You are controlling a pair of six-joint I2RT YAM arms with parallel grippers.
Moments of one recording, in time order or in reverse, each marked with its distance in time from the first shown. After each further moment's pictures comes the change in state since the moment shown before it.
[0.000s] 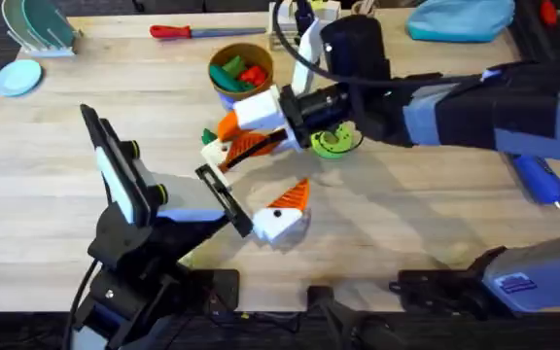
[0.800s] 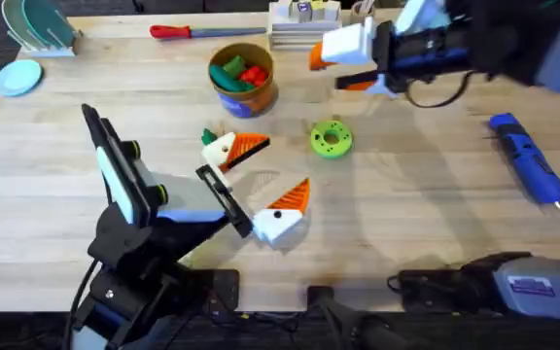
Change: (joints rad) left arm 0.000 0.000 0.000 0.000 0.010 0.000; right arm -0.373 -0.229 0.143 -0.657 0.382 -0.481
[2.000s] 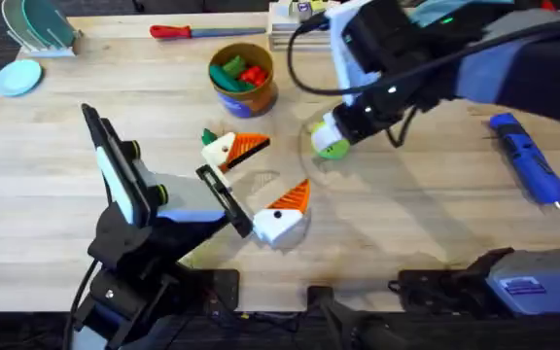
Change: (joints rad) left arm 0.000 0.000 0.000 0.000 0.000 0.000; right arm 0.296 0.126 0.072 -0.410 0.707 -0.399
